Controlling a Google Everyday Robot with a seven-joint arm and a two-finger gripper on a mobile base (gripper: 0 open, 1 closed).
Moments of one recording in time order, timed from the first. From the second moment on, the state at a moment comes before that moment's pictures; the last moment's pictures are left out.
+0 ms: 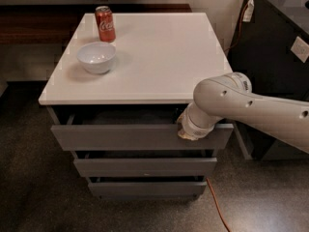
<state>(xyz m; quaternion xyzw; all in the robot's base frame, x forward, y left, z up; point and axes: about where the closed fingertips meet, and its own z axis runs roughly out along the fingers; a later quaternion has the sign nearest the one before) 0.549 -0.123 0.668 -0.68 0.71 -0.01 0.17</state>
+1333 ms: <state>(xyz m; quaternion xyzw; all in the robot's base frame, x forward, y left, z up) 0.549 -0.123 0.674 -0.68 0.71 -0.01 0.17</state>
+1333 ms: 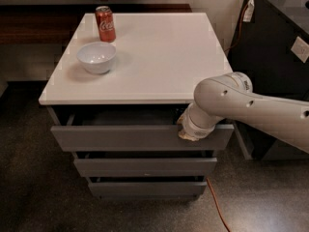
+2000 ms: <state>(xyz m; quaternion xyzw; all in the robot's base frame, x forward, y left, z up) 0.536 -0.115 0.677 -0.68 0.71 0.01 0.17</state>
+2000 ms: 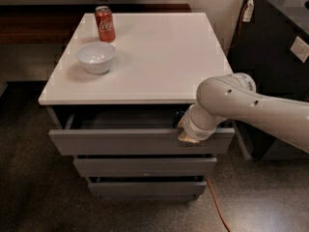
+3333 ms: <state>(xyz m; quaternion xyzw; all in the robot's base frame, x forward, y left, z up) 0.536 -0.115 0.684 -0.68 0.71 0.01 0.17</state>
